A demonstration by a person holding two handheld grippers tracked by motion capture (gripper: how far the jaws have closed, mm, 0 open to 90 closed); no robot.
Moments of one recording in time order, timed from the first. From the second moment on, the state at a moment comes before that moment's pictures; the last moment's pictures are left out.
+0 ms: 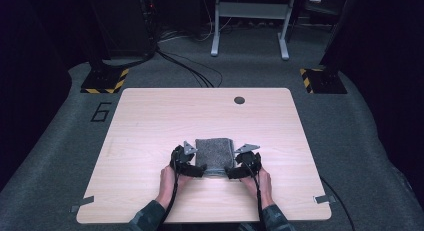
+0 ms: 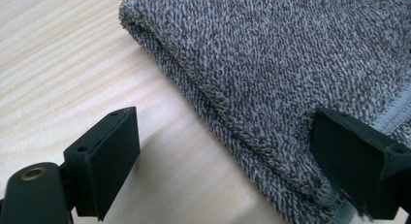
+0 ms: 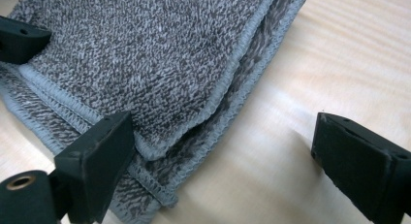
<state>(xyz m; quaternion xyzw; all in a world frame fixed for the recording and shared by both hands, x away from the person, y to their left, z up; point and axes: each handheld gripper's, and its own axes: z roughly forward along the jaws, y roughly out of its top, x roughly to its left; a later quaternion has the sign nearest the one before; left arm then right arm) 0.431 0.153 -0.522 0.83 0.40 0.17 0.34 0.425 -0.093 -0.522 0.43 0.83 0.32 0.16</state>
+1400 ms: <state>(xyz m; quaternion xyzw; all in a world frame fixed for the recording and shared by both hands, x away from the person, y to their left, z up) 0.368 0.307 -0.529 0.75 0.52 0.23 0.33 0.353 -0.244 -0.520 0.52 0.75 0.33 0.24</state>
